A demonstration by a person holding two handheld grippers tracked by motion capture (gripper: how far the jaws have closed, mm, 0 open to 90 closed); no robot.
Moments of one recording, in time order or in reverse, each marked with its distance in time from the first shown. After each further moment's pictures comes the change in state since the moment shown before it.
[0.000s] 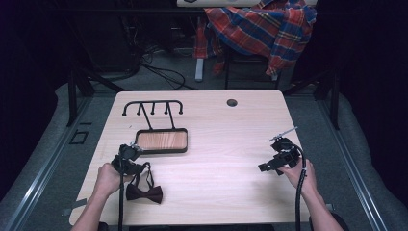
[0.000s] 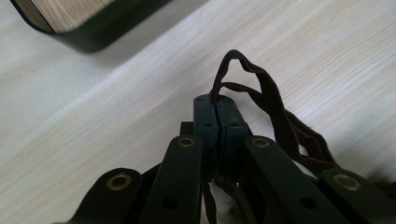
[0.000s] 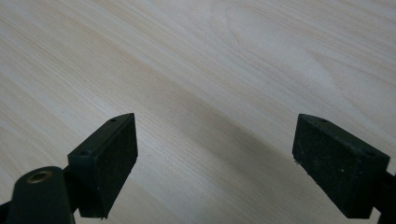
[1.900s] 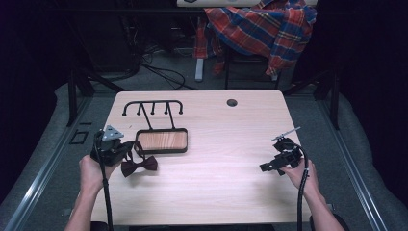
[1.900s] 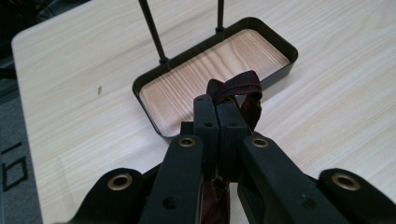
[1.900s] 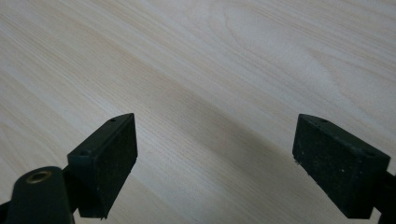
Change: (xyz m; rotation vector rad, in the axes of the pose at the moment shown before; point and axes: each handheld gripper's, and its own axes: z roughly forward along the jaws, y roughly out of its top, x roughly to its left) left arm -0.002 -0.002 -0.088 -0.410 0.159 -0.006; right arm -0.004 -0.003 -0.002 -0.019 0.021 0.020
